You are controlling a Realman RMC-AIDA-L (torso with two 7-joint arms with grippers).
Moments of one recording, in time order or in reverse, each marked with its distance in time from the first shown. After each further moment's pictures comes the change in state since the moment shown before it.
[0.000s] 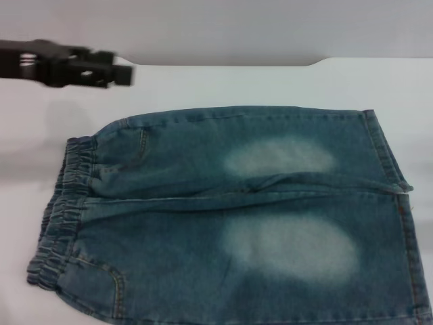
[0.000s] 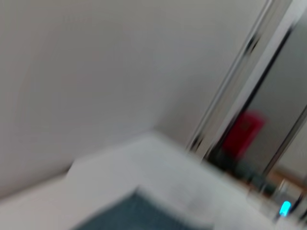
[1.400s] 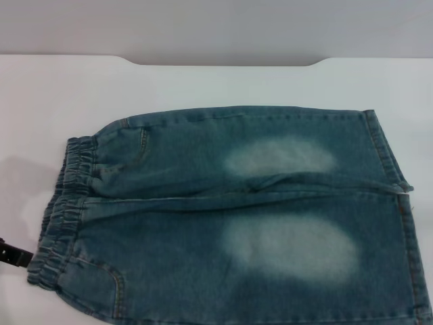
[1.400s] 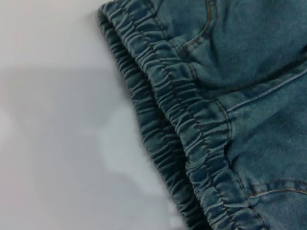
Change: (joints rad) left arm 0.165 -0.223 -0.025 0.424 0.911 0.193 -0.279; right arm 0.020 -0.039 0.098 -0.155 0.024 0.109 0.047
